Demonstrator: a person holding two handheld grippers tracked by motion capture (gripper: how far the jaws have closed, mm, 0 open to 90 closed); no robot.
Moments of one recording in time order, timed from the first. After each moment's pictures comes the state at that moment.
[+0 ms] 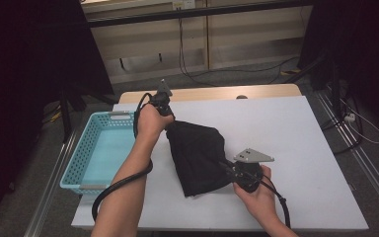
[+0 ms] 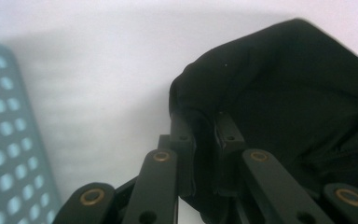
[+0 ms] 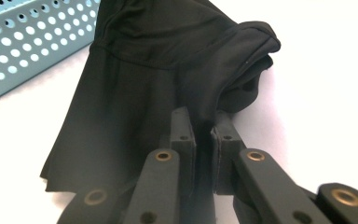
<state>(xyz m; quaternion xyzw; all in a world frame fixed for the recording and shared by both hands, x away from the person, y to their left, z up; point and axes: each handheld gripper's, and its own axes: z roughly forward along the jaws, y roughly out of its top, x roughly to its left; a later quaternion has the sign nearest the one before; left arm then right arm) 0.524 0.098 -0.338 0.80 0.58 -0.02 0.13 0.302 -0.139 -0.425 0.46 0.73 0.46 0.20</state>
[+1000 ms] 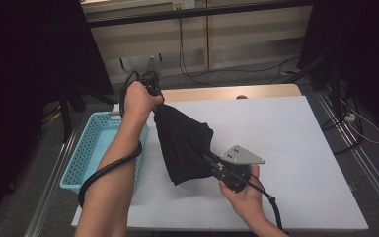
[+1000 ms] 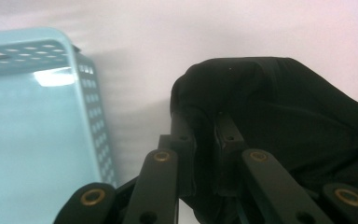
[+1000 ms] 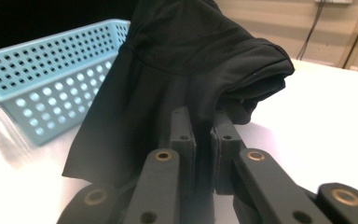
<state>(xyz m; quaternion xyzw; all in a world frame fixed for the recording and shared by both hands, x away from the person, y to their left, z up) 0.533 0.115 -0.270 0.79 0.60 0.01 0.11 0.296 -0.104 -0.393 0.41 0.71 0.52 0.24</state>
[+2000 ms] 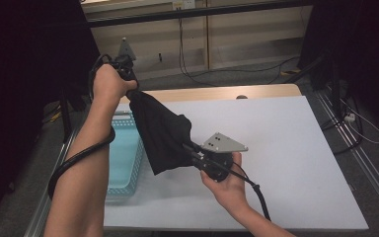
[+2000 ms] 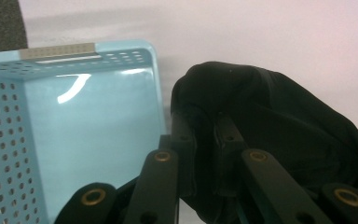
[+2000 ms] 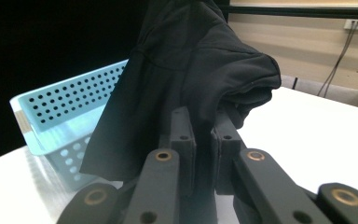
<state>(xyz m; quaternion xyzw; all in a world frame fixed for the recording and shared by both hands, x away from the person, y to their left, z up) 0.538 0.169 -0.215 0.78 0.62 0.03 0.11 0.311 -0.065 -0.356 0.37 0.70 0.56 0.23</state>
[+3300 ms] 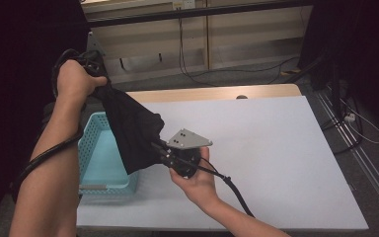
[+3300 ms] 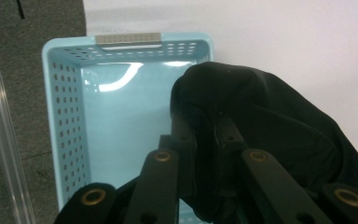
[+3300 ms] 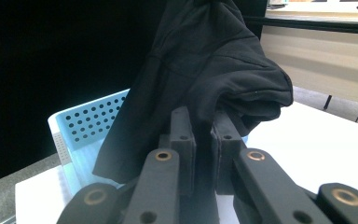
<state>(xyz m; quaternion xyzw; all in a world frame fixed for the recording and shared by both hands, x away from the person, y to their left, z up) 0.531 0.235 -0.191 0.76 0.63 0.04 0.11 0.323 0.001 -0.341 0.33 0.71 0.58 0.21</state>
